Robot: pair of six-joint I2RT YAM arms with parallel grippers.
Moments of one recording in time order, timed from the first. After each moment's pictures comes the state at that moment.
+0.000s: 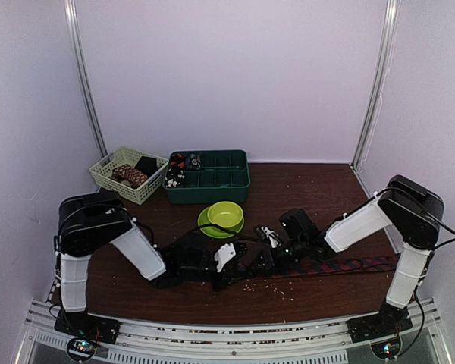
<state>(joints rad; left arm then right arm) -1.04 2.09 0.74 0.95 0.32 0.09 0.77 1.83 0.73 0.29 -0.61 0.66</state>
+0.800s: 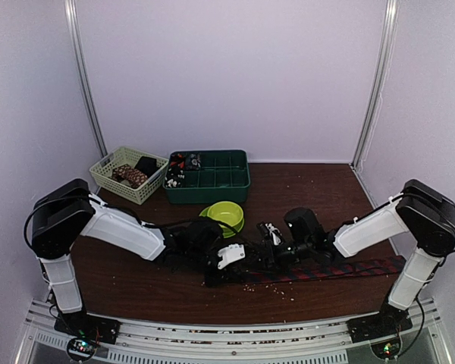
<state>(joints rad) -1.05 1.89 0.95 0.10 0.28 0.33 0.82 1.70 0.66 0.40 -0.59 0.93</state>
